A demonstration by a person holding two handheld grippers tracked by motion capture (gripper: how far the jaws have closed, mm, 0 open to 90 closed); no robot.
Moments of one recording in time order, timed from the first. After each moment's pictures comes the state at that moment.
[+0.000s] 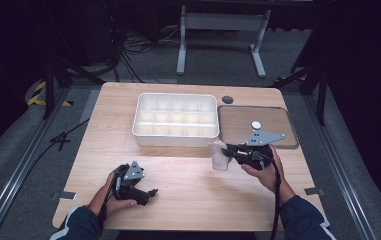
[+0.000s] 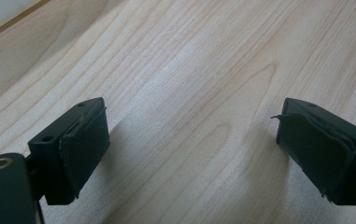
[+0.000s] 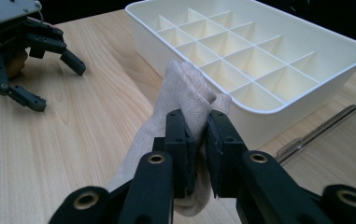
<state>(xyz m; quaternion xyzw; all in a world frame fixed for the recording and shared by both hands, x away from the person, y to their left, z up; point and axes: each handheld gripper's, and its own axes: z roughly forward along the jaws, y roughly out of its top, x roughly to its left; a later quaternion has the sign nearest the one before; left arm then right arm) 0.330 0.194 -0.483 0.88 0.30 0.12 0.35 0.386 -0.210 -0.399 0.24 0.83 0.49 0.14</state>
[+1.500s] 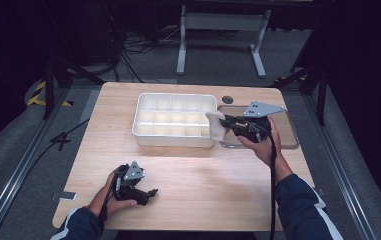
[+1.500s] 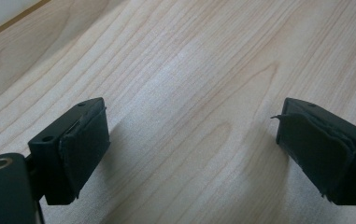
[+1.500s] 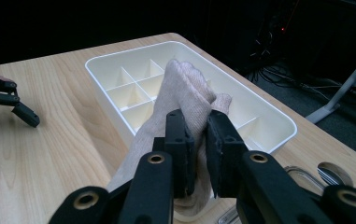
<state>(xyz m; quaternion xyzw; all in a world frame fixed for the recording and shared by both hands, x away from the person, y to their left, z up) 0.329 0.194 -0.483 0.88 0.31 0.12 0.35 0.432 -0.193 -0.344 0.23 0.81 0.50 0.21</state>
